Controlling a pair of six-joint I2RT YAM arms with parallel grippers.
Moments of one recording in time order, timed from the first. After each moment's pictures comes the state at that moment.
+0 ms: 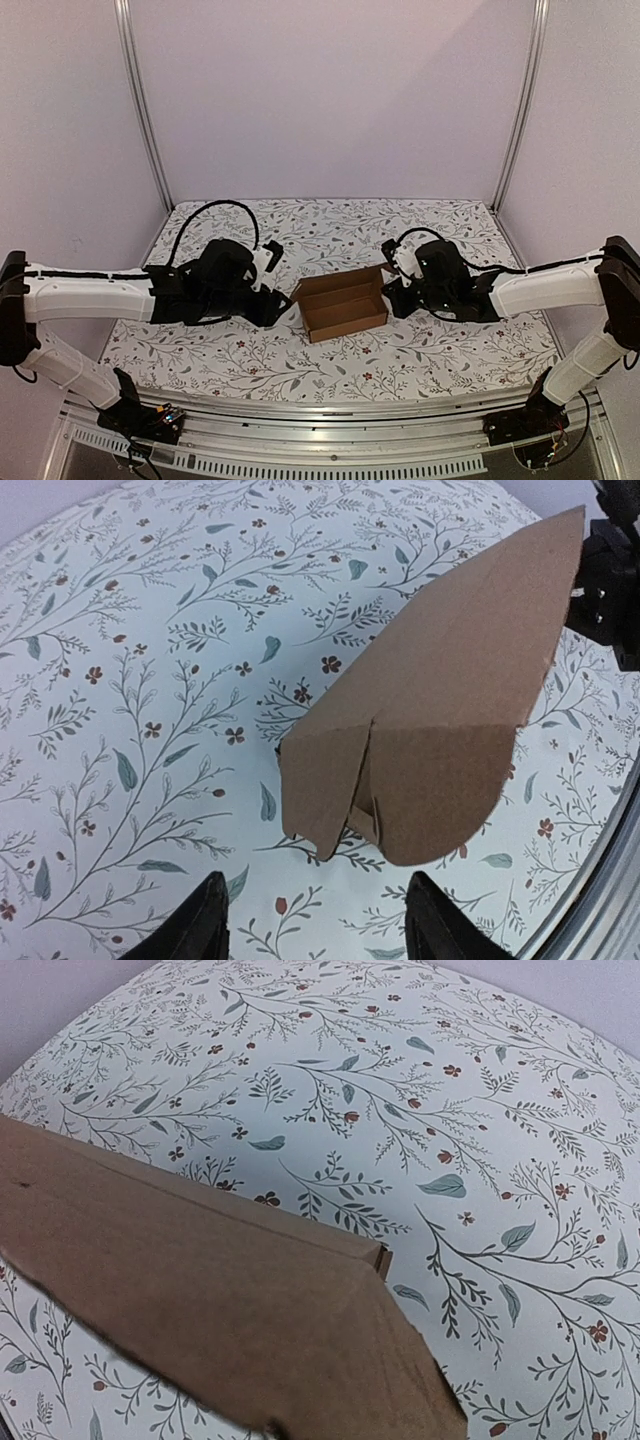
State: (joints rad) left arm -0.93 1.35 0.79 -0.15 -0.19 -0.30; right arm 0.81 1.52 0.73 0.18 0.08 0.17
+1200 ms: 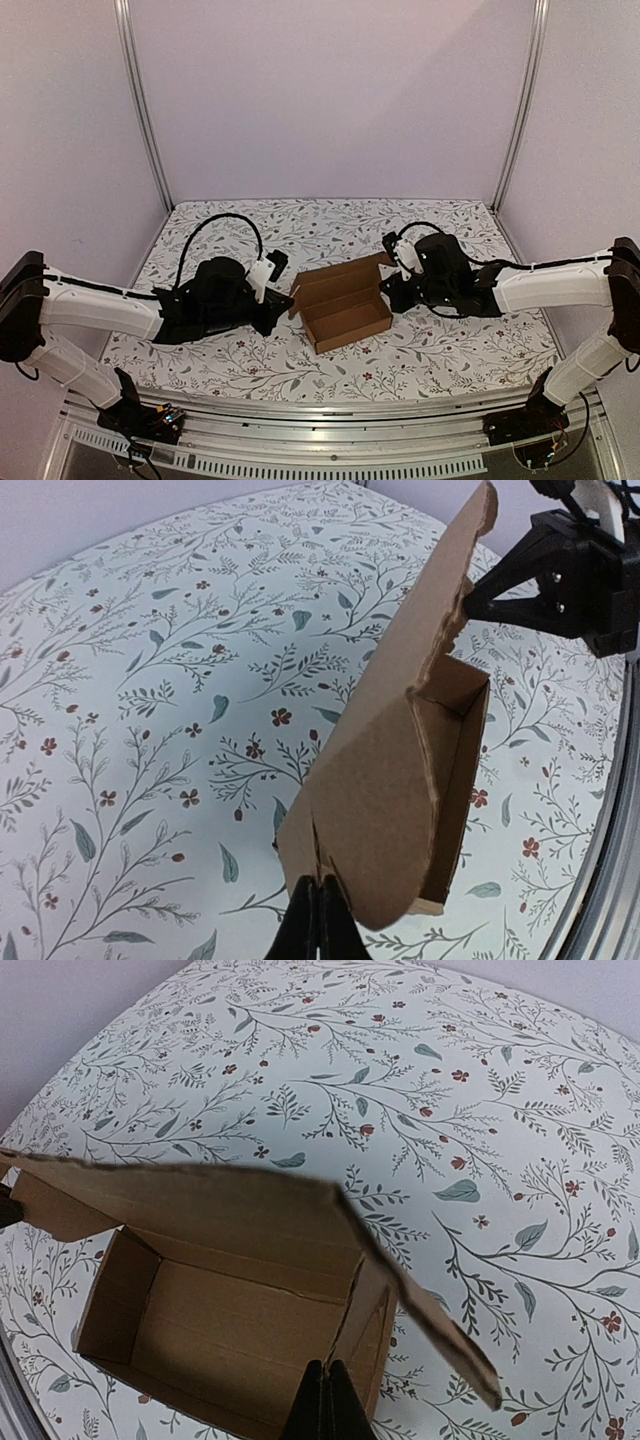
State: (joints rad) left arm -0.93 1.38 0.59 0.29 -0.08 -0.19; right arm 0.82 1.49 0.78 0.10 0.05 0.26
